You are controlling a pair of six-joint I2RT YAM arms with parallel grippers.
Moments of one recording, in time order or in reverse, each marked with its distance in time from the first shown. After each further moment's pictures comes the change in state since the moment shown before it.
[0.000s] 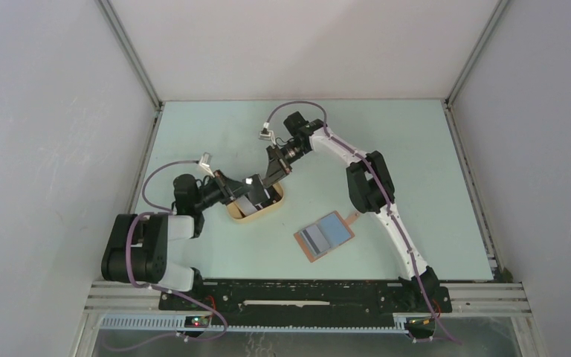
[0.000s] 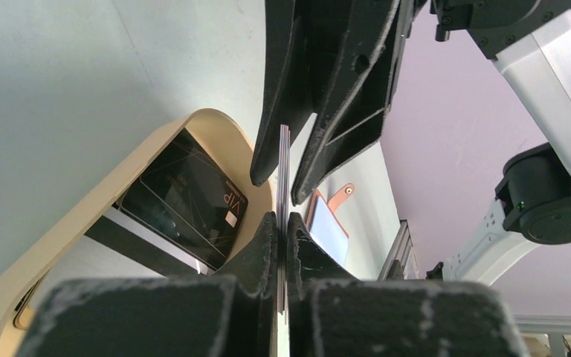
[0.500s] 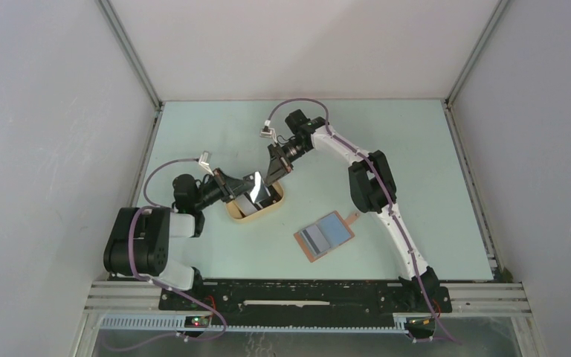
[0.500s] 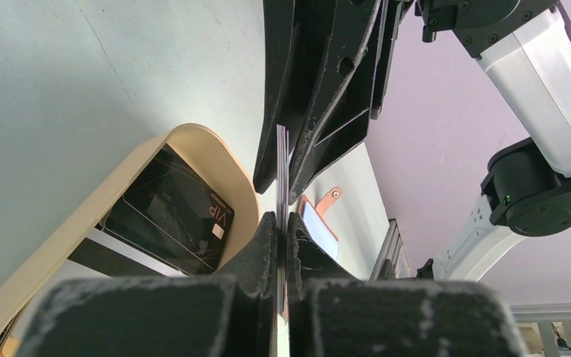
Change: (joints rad) left arm 0.005 0.064 0.000 0.159 0.046 -0.060; right arm -0.003 -0.018 0.000 -0.033 0.001 -0.042
